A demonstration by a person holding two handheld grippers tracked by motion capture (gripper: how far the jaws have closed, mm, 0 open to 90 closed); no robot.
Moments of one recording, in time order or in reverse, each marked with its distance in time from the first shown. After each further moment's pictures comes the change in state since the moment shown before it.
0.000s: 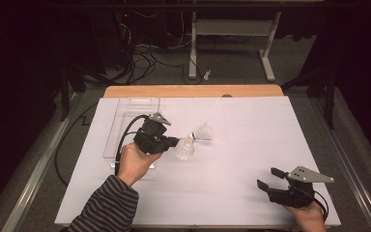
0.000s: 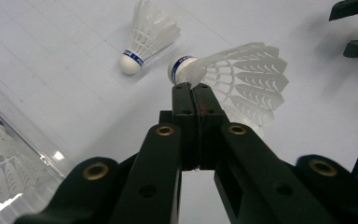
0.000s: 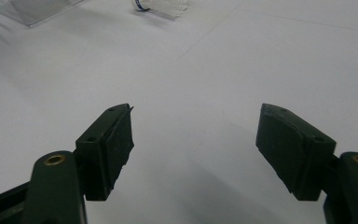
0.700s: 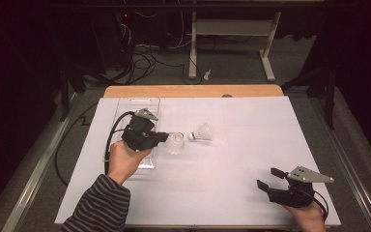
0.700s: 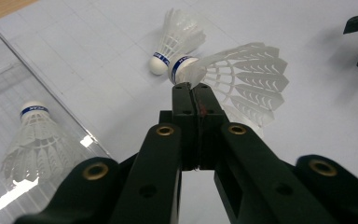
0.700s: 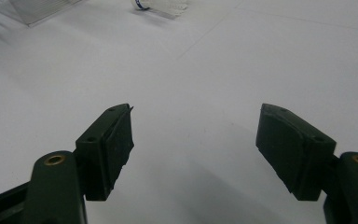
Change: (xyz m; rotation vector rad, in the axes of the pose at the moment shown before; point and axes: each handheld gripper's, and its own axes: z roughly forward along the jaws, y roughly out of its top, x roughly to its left) left arm 0.015 -0.008 -0.023 -0.045 0.050 -0.038; right arm 0.000 0.000 0.000 0.003 -0.001 0.000
